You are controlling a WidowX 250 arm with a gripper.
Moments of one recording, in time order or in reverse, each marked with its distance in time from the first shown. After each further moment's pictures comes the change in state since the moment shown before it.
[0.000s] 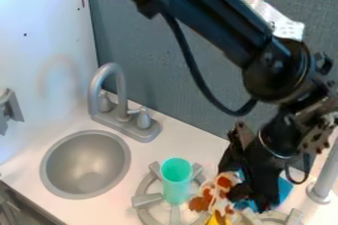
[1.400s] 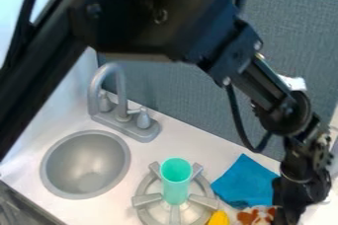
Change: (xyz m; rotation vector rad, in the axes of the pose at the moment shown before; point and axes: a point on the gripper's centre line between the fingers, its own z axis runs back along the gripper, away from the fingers) arm 0.093 -0.037 -0.069 -0.250 -0.298 -0.459
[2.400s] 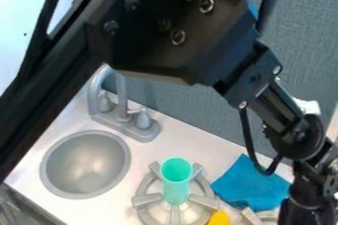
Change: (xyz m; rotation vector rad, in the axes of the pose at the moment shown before) arm -0.001 -0.030 -0.014 -0.065 0.034 -0.005
